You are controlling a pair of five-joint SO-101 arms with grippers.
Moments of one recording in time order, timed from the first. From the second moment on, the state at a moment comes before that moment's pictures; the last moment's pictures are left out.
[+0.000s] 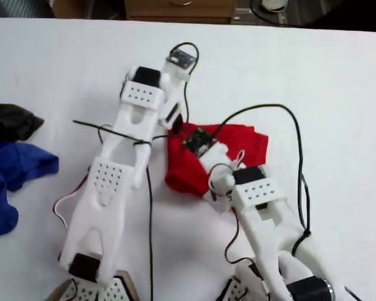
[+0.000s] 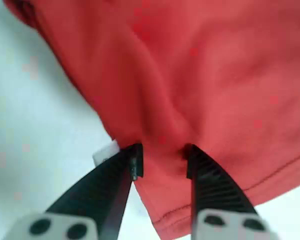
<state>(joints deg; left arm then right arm) 9.2 65.9 -72.7 96.9 -10.7 -21.2 -27.1 58.2 56.4 29.1</state>
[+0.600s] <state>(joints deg) 7.6 67.9 -76.7 98.0 -11.8 -21.5 -36.0 53.1 61.0 29.0</state>
